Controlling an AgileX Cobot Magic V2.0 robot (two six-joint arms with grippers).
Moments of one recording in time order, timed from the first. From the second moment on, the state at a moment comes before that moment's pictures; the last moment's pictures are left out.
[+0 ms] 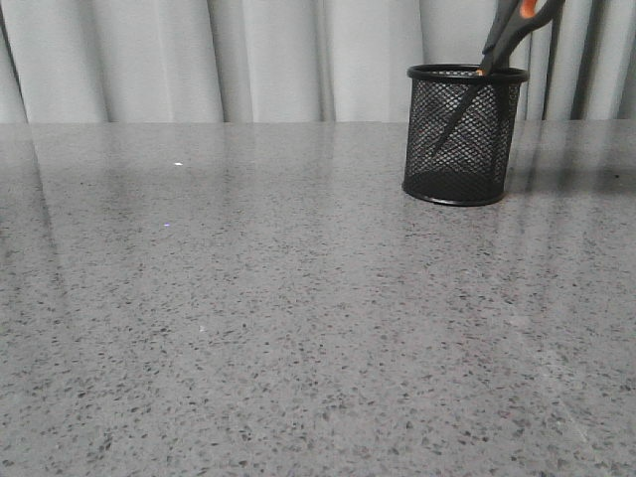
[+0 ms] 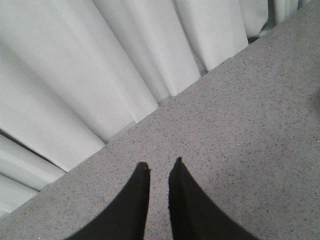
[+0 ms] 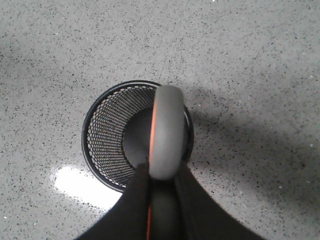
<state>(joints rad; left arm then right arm) -0.08 1.31 -1.83 -0.28 1.13 0.61 0.12 1.58 -1.64 0.31 1.14 -0.27</state>
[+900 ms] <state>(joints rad) -0.08 1.31 -1.83 -0.28 1.14 0.61 0.12 1.51 -1.75 0.21 1.14 -0.26</state>
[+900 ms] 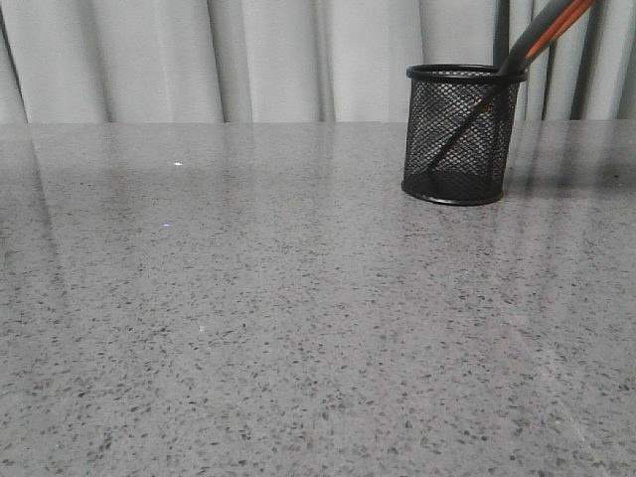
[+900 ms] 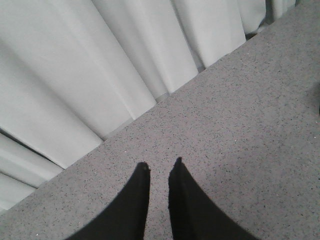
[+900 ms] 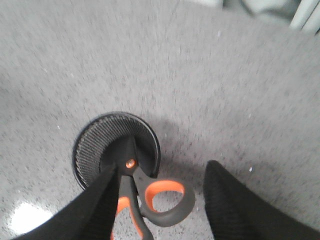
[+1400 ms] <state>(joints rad) -0.08 1.25 -1.80 -0.30 1.12 0.59 0.12 1.28 -1.66 0.32 0.93 -0.26</state>
